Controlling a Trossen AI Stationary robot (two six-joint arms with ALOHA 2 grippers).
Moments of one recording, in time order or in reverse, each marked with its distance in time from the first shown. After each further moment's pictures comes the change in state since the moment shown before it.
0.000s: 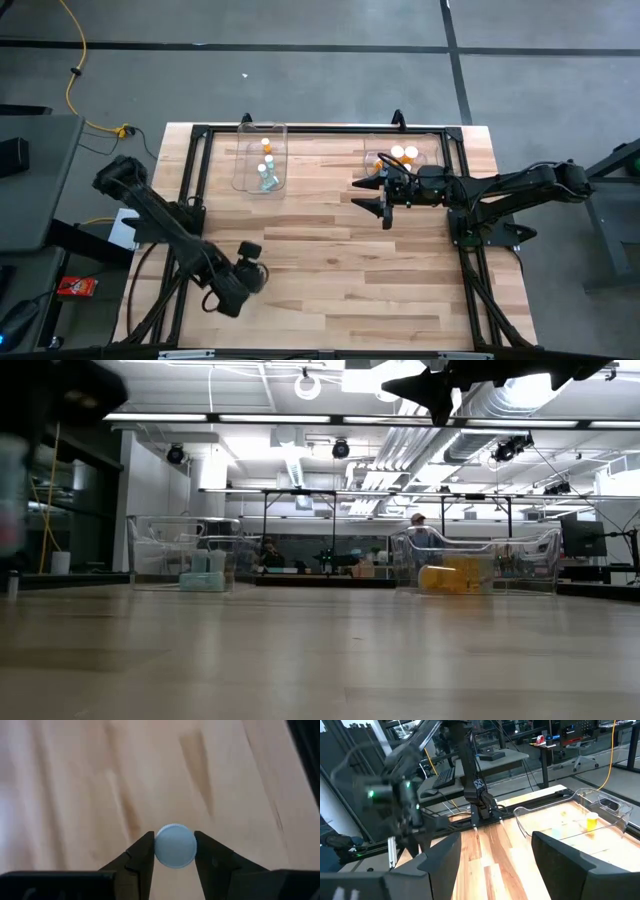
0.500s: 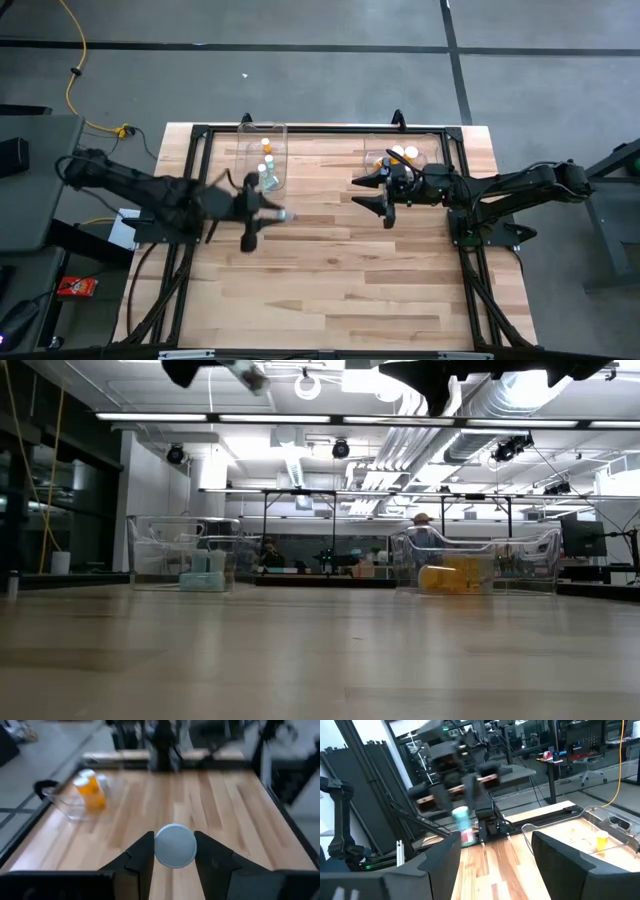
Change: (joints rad) left arm 0.454 -0.473 -0.131 0.427 -0.070 0.306; right arm 0.000 0.000 0.000 0.088 -0.024 -0.008
